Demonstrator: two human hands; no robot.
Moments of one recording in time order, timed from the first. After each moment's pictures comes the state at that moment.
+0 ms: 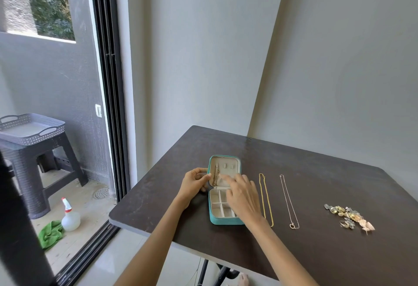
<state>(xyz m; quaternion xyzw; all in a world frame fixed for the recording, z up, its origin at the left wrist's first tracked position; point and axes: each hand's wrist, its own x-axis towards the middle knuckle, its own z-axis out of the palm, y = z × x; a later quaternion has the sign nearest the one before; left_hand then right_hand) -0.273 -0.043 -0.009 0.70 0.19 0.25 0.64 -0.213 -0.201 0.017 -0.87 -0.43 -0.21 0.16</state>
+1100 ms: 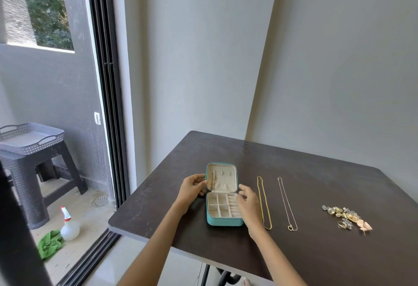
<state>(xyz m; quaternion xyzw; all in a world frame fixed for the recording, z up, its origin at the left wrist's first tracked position) -0.277 -0.045 -0.005 0.73 0.24 0.23 0.60 -0.206 -0.213 -0.003 -0.82 -0.19 0.06 0.53</state>
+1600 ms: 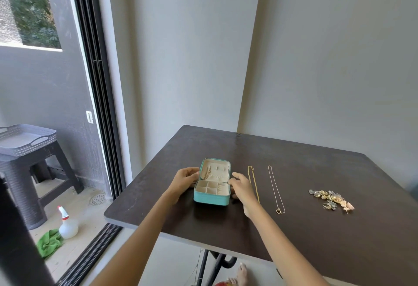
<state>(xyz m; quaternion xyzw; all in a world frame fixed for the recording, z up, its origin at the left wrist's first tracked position) -0.292 -0.053 0.010 0.75 0.21 0.17 0.60 -0.200 -0.222 0.016 -0.77 -0.14 0.19 0.60</state>
